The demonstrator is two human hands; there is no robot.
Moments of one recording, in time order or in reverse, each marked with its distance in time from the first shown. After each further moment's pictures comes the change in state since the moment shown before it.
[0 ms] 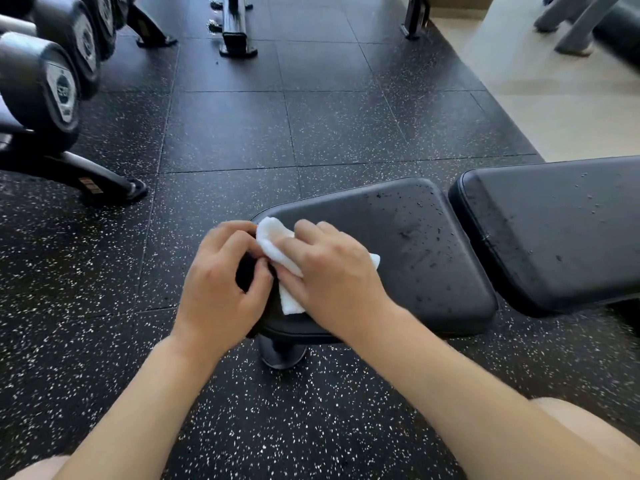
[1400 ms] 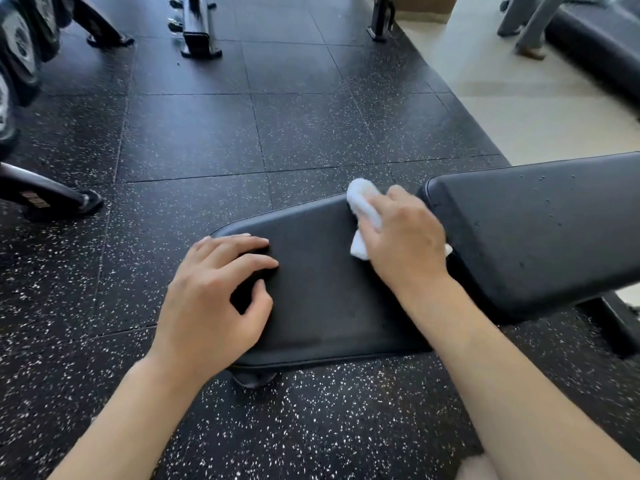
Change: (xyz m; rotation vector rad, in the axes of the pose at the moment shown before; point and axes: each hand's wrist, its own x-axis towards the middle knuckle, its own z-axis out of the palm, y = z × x) left_hand 0.020 0.023 0.024 0.067 -0.101 0.140; right_hand 0.000 0.128 -0.030 -0.219 0.083 0.476
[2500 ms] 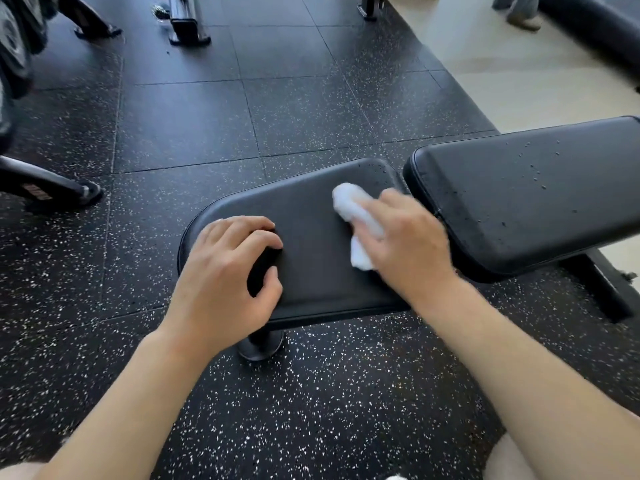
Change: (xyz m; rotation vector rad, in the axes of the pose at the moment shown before) left_hand -0.013 0.017 -0.001 0.103 -0.128 0.104; right_hand -0.057 0.006 -0.024 0.074 0.059 -0.153
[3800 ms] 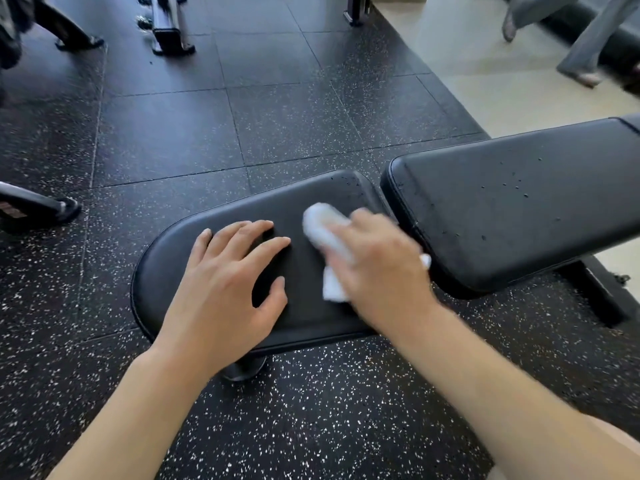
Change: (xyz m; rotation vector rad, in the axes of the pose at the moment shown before) left_hand 0.030 0.025 0.030 0.115 -0.115 -0.048; right_hand -0.007 0.008 -0.001 0.038 -0.053 -0.050
